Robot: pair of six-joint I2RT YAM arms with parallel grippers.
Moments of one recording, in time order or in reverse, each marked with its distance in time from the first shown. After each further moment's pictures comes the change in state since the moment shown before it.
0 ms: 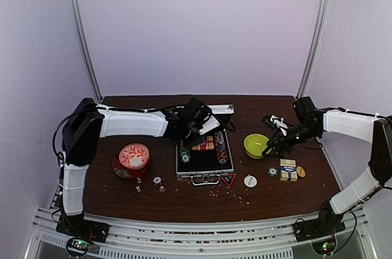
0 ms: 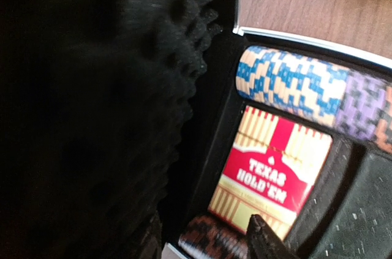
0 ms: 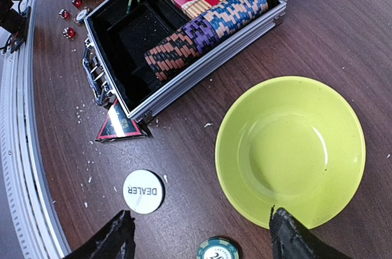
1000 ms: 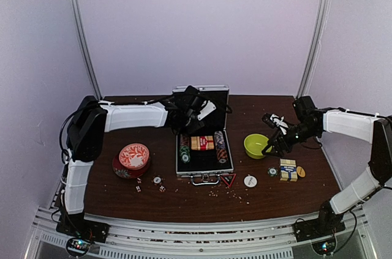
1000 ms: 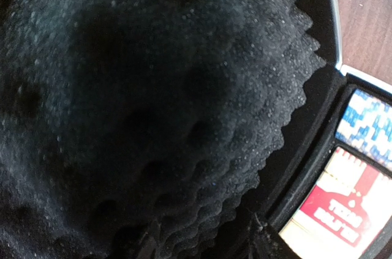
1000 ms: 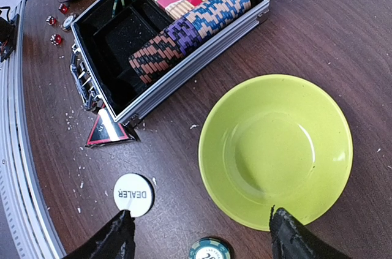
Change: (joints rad) left arm 0.073 0.076 0.140 0.032 -0.052 -0.035; right arm 0.000 0.001 0.000 0.029 0.038 0.043
